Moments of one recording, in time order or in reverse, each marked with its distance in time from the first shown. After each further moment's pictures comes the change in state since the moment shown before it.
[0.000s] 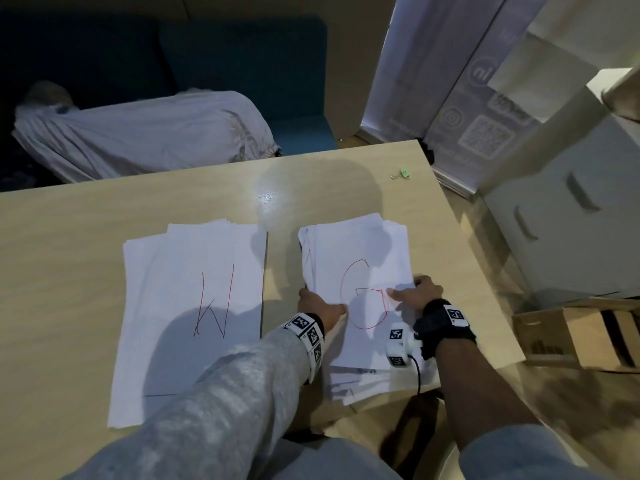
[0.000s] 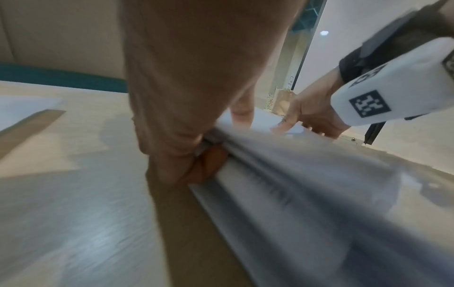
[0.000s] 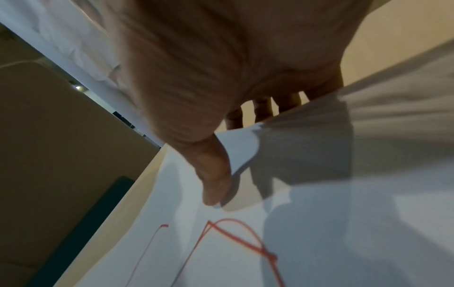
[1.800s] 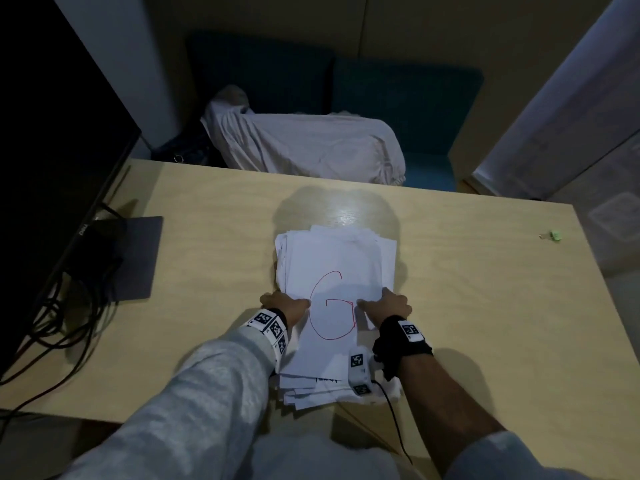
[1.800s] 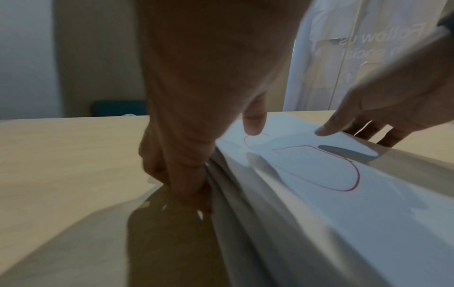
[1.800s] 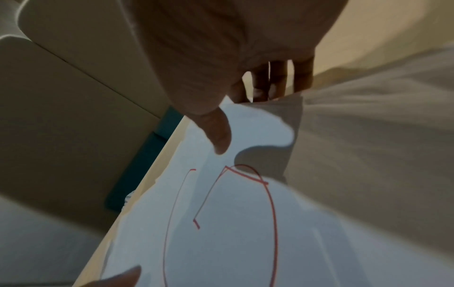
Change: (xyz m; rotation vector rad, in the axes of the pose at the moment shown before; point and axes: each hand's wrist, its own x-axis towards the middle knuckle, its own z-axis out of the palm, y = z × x) left_hand 0.011 -0.142 -0.282 0.037 0.239 -0.240; right_hand -0.154 -0.189 0.241 -0.269 -0.068 -0.336
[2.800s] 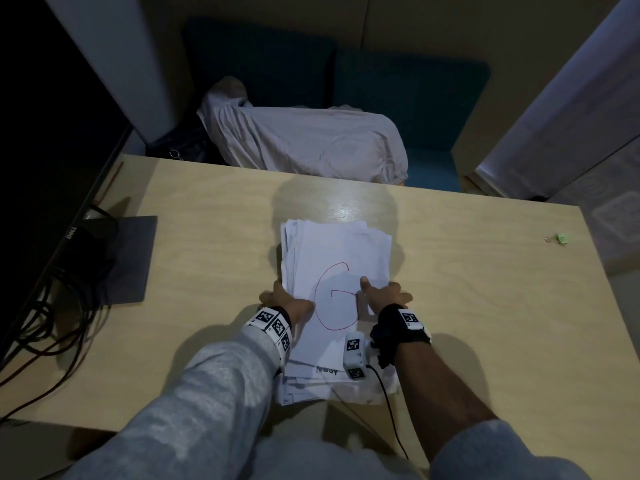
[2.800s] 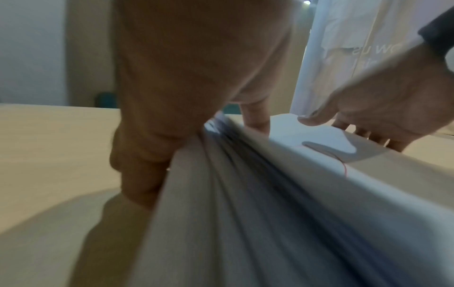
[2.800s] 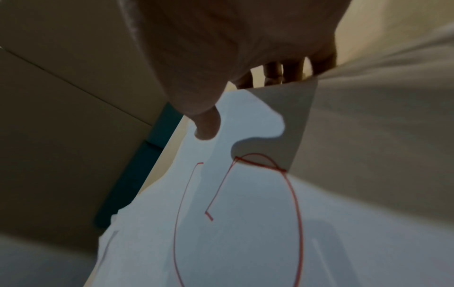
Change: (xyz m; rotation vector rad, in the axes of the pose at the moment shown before) left_hand 0.004 0.012 -0.002 -0.183 -0.001 0.040; right_hand 0.029 -0.020 -0.006 0.204 0.001 0.160
